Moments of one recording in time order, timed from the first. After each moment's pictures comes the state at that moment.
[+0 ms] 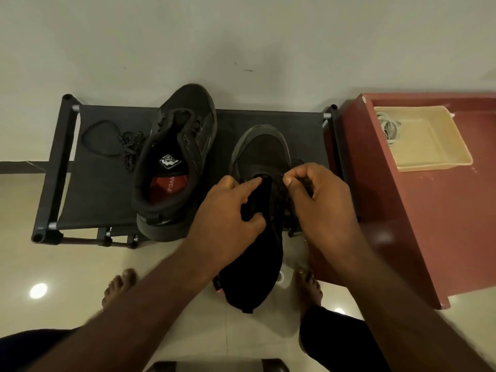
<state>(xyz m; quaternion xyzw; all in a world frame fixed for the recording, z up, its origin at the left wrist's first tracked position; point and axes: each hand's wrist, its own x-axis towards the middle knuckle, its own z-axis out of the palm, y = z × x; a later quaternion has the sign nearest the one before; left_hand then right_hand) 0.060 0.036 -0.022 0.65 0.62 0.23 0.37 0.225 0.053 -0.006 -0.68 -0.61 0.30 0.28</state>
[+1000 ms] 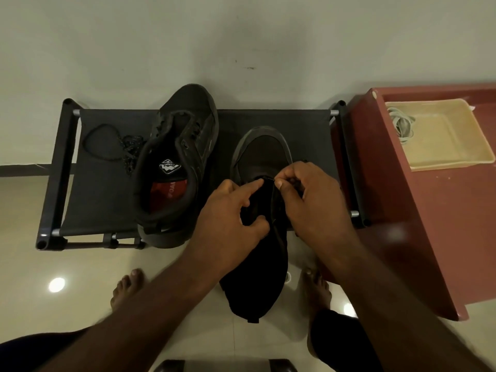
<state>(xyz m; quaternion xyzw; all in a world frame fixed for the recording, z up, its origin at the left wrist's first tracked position) 0.063 0.039 -0.027 0.61 0.63 0.27 0.40 0.218 0.069 -0.019 -0.66 -0.65 0.29 0.24</state>
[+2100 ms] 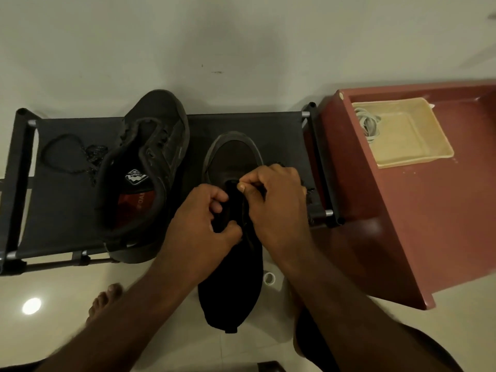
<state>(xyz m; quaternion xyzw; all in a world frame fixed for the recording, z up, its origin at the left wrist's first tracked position) 0.067 0.041 -0.026 0.59 0.64 0.28 0.41 0.202 0.070 -0.020 -0.69 -0.63 0.25 0.26</state>
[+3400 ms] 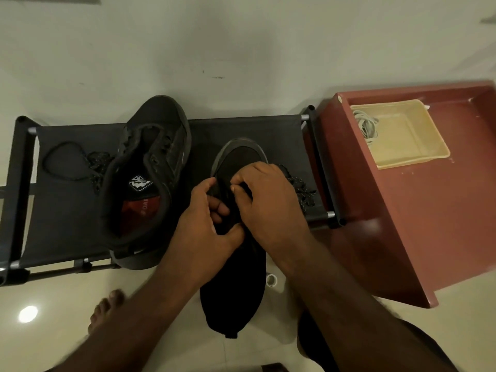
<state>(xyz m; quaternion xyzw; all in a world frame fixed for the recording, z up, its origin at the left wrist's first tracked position) 0.062 0.047 -0.031 0.54 0.63 0.28 0.48 0.191 0.082 -0.021 -0.62 -0.73 0.20 0.22</state>
